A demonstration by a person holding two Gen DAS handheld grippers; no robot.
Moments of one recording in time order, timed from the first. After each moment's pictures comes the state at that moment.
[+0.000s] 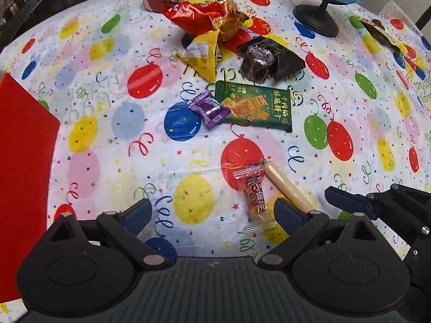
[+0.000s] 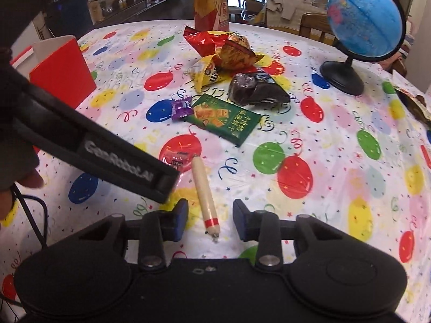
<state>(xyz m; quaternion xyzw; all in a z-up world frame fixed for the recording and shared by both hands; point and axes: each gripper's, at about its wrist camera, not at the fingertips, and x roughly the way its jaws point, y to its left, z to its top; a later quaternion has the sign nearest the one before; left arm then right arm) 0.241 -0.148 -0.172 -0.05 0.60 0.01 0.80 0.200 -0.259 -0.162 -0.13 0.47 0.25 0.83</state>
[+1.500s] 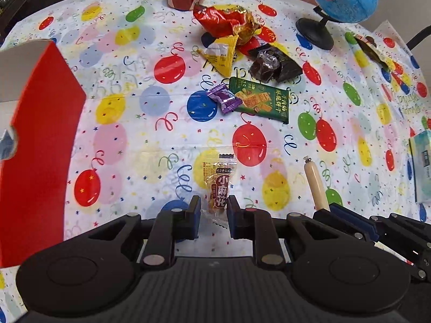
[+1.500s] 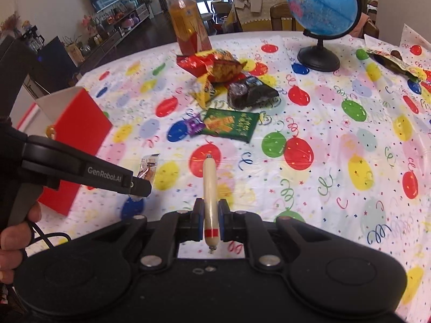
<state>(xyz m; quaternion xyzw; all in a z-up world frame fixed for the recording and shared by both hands) 0.201 -0.111 -0.130 -0.10 0.59 0.00 0.80 0.161 -0.269 -0.112 0.00 0.49 0.21 0.85</state>
